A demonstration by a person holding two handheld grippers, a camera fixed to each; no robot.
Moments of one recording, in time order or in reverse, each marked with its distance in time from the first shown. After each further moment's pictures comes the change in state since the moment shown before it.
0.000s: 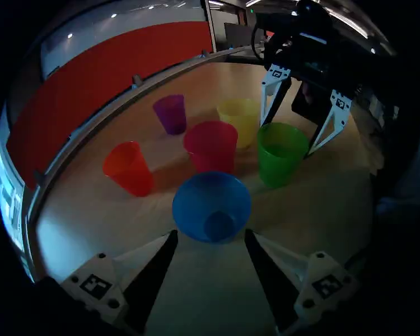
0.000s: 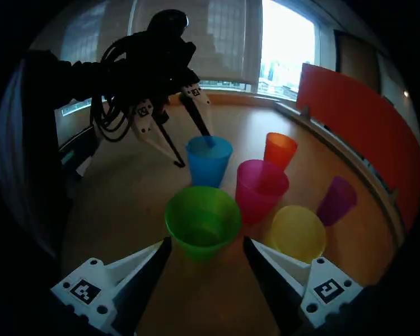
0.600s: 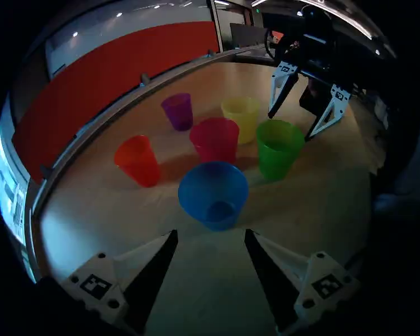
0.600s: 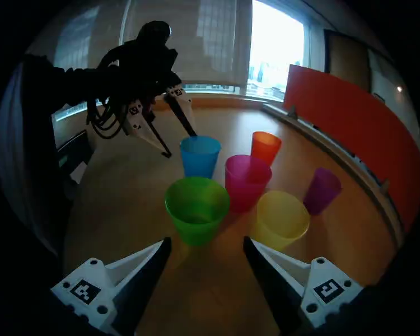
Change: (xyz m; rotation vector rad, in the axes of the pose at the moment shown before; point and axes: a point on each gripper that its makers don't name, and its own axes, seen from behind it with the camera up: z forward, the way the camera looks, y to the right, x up) left arm -0.011 -0.002 -0.022 0.043 -0.006 -0.019; right arm -0.012 0.002 -0.028 -0.060 0.023 0.031
